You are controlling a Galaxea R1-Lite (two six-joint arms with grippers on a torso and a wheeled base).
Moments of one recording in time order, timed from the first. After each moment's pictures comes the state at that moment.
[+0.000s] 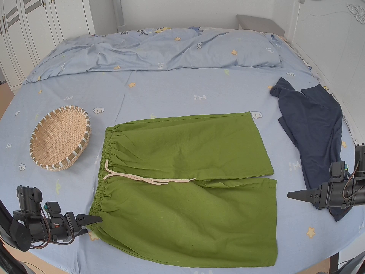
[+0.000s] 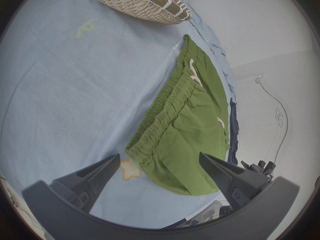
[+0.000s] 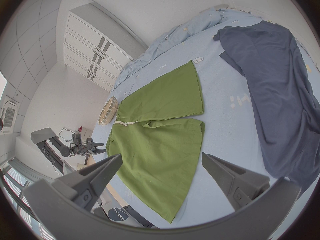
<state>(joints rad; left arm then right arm) 0.14 1.73 -0.06 -0.86 -0.59 -0.51 0.05 1.39 -0.40 -0.31 0.62 0.18</state>
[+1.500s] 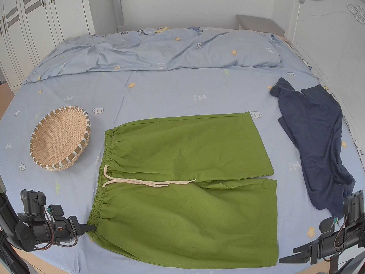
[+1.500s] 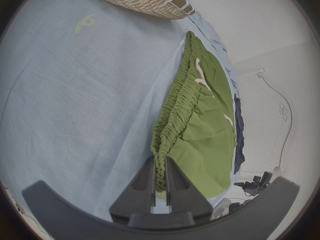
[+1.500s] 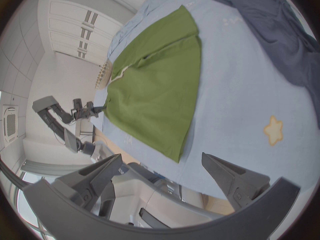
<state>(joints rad) 0.15 1.85 -0.02 -0.98 -0.58 -0.43 0.14 1.37 -0.05 -0.30 0.62 0.11</state>
